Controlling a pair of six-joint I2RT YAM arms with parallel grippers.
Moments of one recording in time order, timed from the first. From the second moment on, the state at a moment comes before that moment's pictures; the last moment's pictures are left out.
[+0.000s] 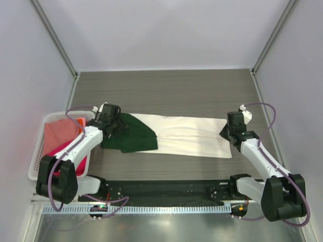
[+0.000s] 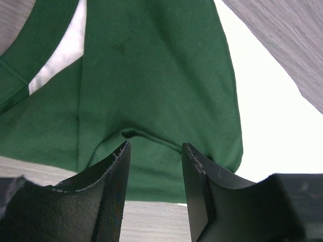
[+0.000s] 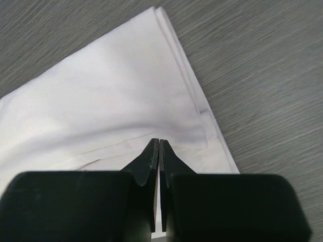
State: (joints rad) left arm -0.28 1.29 0.81 -0.47 -0.11 -0.84; right arm 0.12 1.07 0.57 -0.36 0.26 0.65
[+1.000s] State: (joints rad) left arm -0.27 1.20 0.53 -0.38 -0.22 -1.06; right arm 0.57 1.33 0.71 -0.41 0.07 0.48
